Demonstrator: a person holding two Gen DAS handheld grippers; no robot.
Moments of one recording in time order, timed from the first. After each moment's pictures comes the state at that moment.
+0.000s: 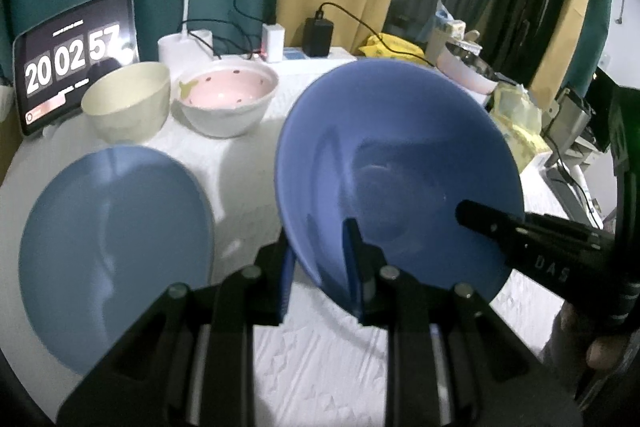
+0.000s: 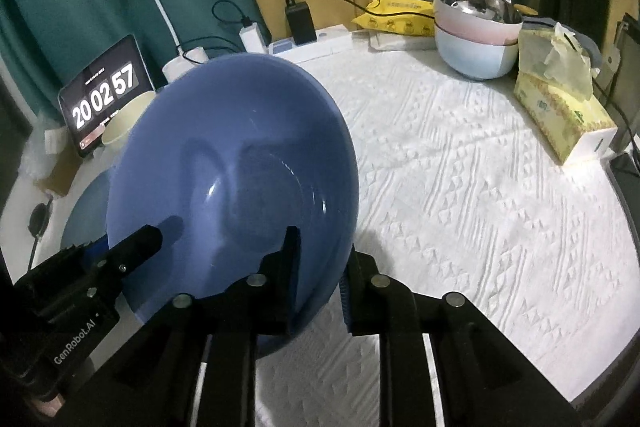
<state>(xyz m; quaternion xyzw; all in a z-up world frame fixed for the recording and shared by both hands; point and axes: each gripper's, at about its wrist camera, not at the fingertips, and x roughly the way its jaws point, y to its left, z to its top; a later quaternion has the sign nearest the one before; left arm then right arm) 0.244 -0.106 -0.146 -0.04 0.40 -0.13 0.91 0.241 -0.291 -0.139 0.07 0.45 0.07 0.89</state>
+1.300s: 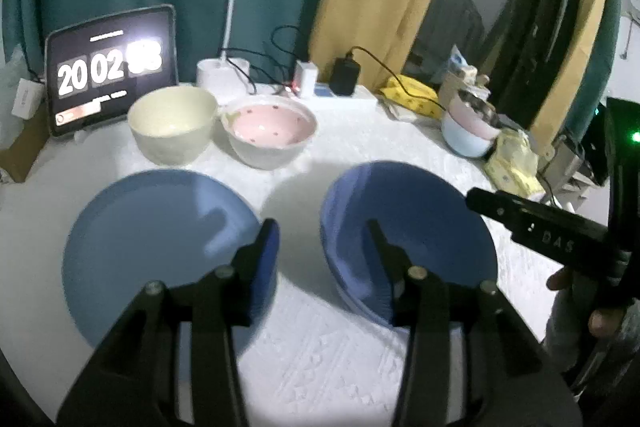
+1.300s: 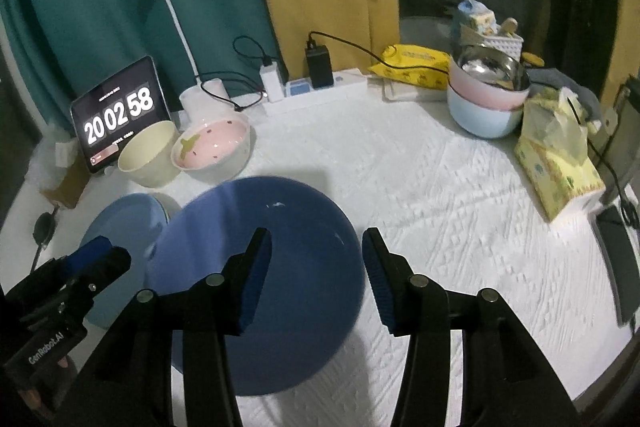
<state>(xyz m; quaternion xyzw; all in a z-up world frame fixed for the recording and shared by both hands) 0.236 -0.058 -0.108 -0.08 0.36 -0.11 0.92 0.252 -0.276 -0.095 0.04 0.41 0.07 0.91</state>
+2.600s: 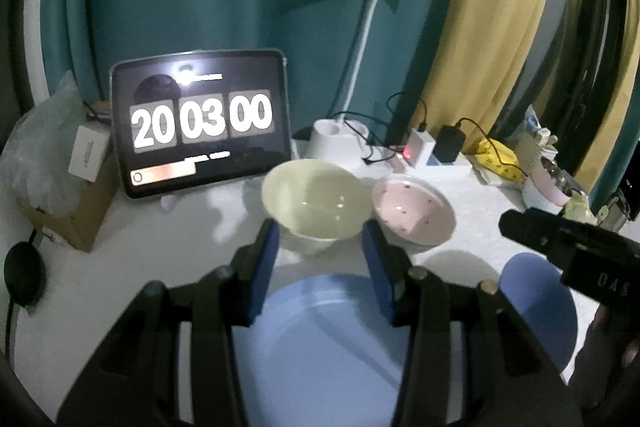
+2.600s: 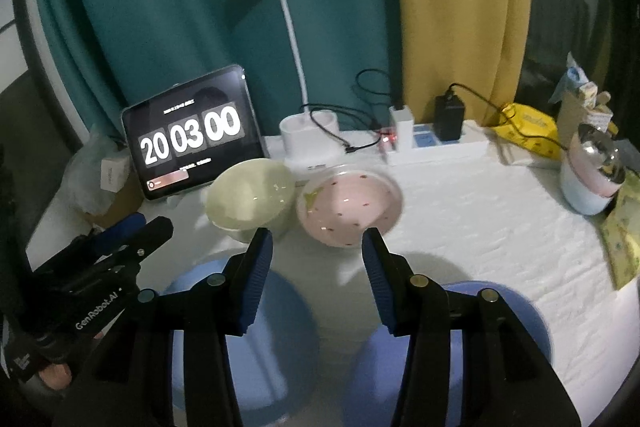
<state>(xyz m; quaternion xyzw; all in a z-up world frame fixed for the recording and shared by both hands) 0.306 0.089 -0.084 -0.08 0.33 -0.03 0.94 0.313 -0.112 -0.063 0.02 0.39 0.14 0.91</state>
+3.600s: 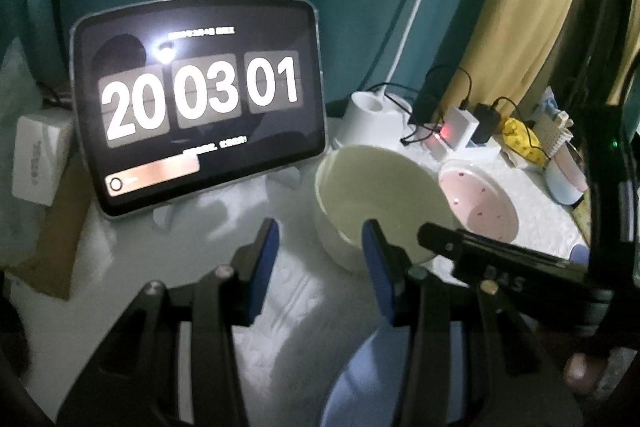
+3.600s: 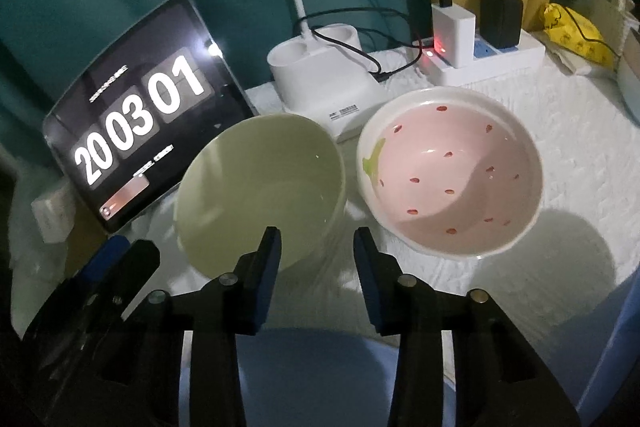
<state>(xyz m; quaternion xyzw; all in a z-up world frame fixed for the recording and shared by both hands) 0.377 0.142 -0.139 -0.08 0.37 -0.08 0.92 0.409 -0.033 -0.161 0.11 0.48 0.07 0.87</state>
